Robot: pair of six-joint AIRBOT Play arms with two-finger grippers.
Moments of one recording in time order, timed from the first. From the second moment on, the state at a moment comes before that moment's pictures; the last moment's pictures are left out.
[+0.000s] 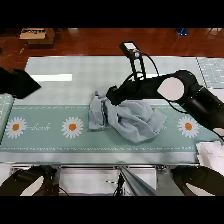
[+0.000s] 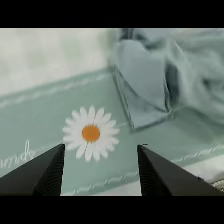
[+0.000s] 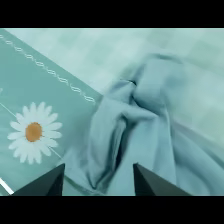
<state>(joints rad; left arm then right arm) -0.23 -0.90 1.46 1.45 -1.65 -1.57 0.62 -1.18 1.21 -1.23 0.87 1.57</state>
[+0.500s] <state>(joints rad) -0.23 -0.96 0.81 1.28 -1.36 -1.48 -0.06 -0.96 1.20 -1.54 1.10 1.49</state>
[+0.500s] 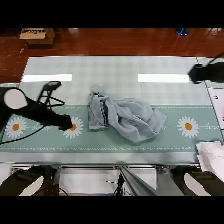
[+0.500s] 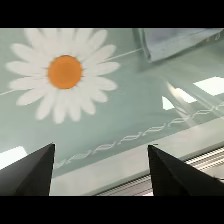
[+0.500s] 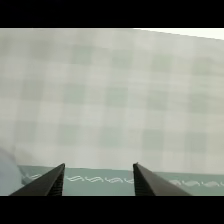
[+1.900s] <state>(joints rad) -0.23 -1.51 0.70 0.58 -0.98 -1.23 -0.57 -0.97 1.08 -1.16 1.21 1.34</state>
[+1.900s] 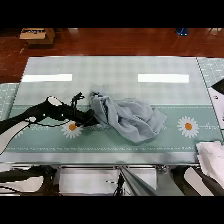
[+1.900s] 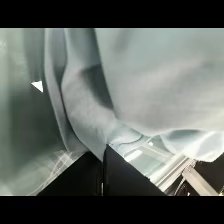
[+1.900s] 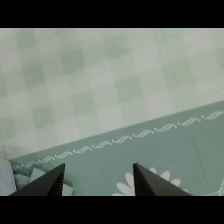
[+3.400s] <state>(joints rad) -0.14 -1.20 0.88 0.48 -1.04 -1.12 -0.21 -1.02 0.57 -0.69 0.64 1.27</state>
